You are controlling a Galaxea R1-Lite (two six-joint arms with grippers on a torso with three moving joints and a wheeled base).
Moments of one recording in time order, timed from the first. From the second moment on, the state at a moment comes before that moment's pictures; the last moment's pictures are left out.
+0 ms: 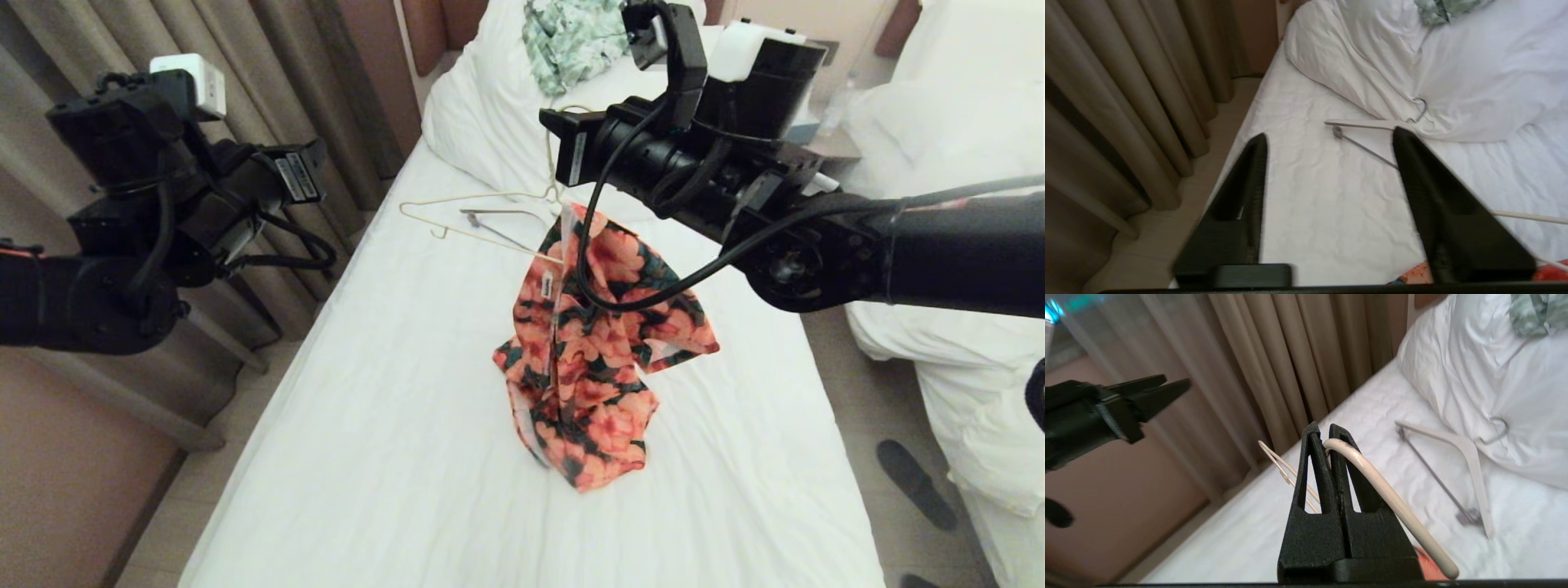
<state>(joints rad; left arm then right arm) -0.15 1.73 -1.17 -0.81 0.19 0.05 0.64 2.09 -1.84 -0.56 0.10 0.02</state>
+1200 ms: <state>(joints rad) -0.08 1.70 -1.20 -0.78 0.19 0.05 0.74 2.33 -1.84 -0.98 -0.27 0.23</state>
